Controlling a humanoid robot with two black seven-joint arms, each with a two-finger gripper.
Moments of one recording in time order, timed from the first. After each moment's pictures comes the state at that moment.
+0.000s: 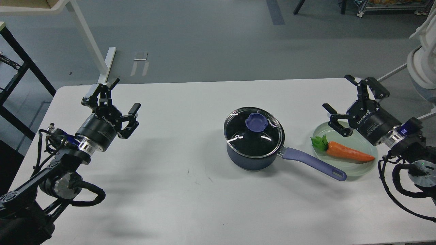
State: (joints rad) left arm -0.27 0.47 -0.92 -1.21 0.38 -0.22 -0.41; right arm 0.61 -0.74 0.36 1.07 0.04 0.49 0.49
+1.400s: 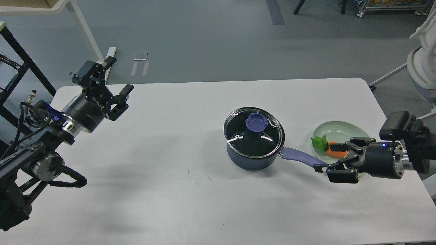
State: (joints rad) left arm -0.39 0.59 -0.90 -1.22 0.51 -0.29 -0.41; right arm 0.76 -1.06 0.19 1.49 -1.87 0.14 0.49
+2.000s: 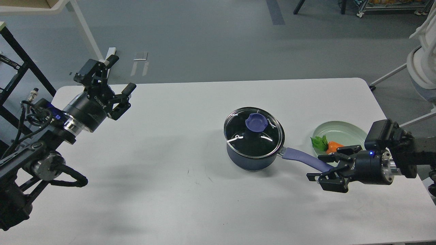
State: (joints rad) left arm -0.39 0.59 -0.90 -1.25 0.52 -0.28 -0.41; right arm 0.86 -0.99 0.06 1.47 -1.92 0.14 0.49
